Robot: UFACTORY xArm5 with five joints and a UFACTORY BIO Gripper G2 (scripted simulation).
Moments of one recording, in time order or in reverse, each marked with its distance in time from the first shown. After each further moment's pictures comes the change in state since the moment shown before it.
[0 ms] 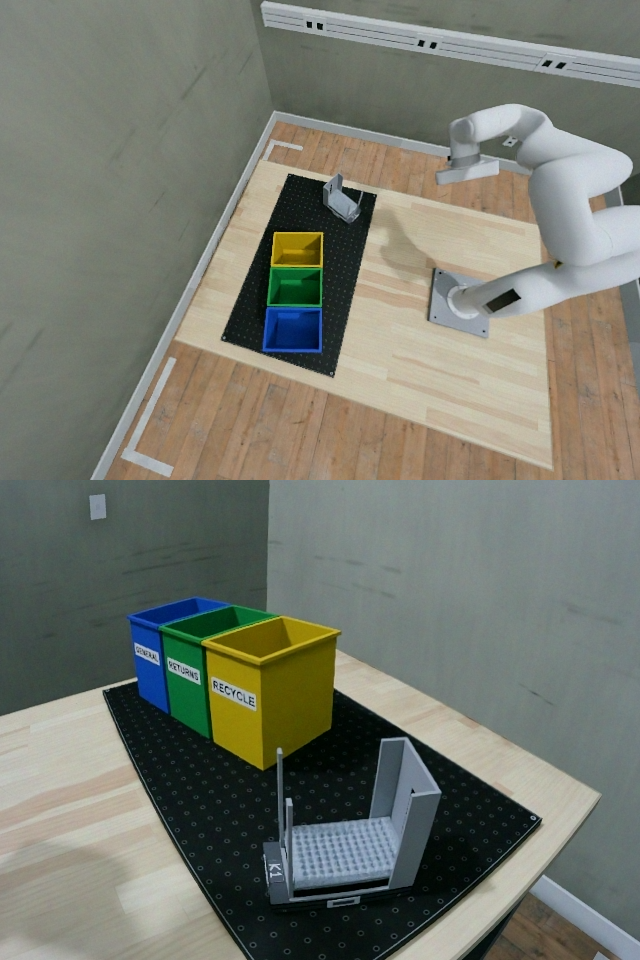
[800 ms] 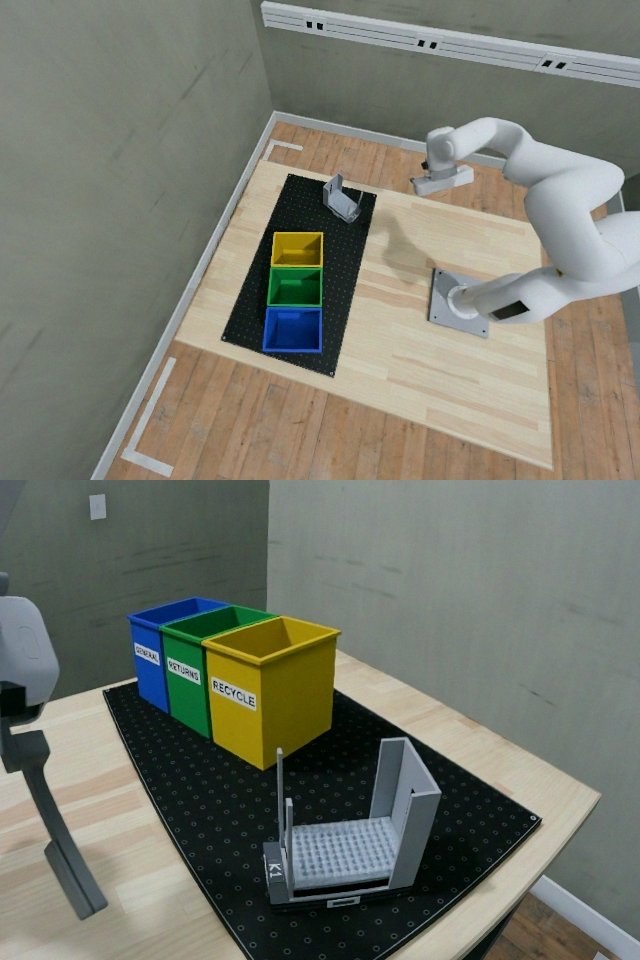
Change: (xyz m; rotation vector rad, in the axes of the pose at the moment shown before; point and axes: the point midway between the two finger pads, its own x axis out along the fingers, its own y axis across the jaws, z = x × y) arm -0.026 0.096 0.019 -0.041 -0.209 0.217
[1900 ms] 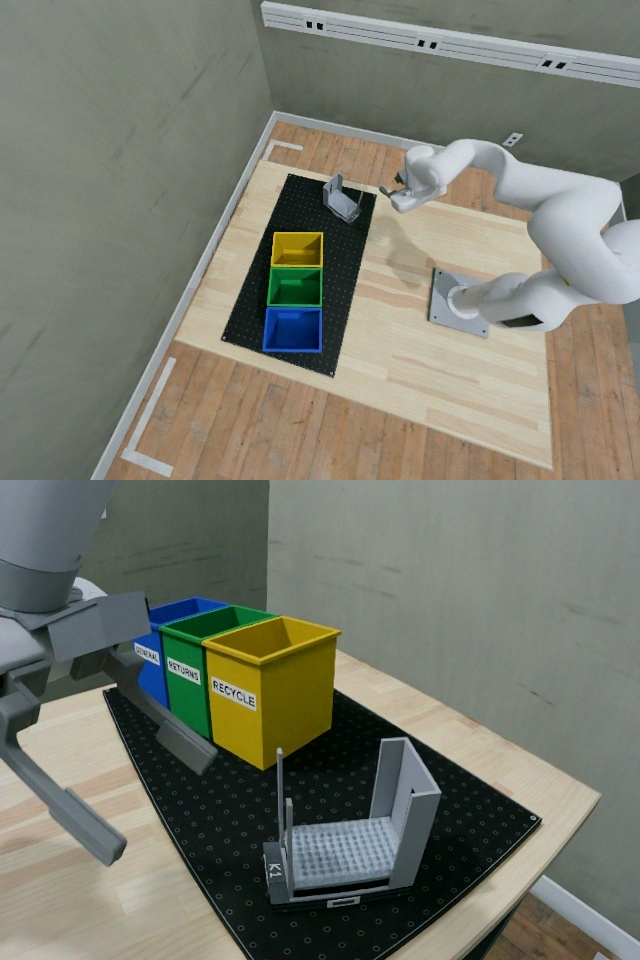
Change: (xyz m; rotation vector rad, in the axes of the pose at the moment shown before) arm -0.033 0.120 0.021 -0.043 -0.244 0.300
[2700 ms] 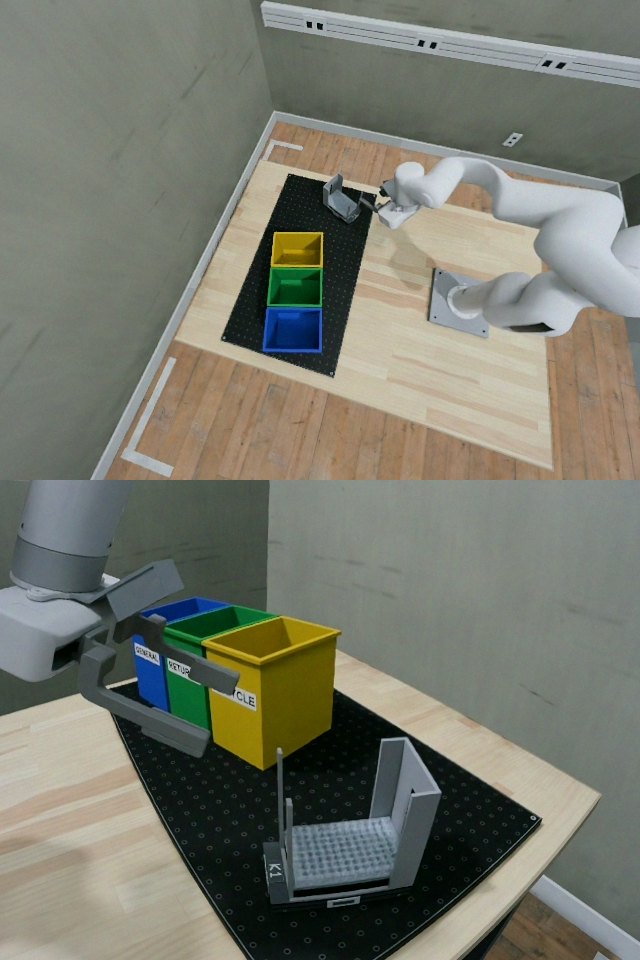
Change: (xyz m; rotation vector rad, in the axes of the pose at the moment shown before) arm -0.017 0.089 0.015 -0.026 -0.163 0.230
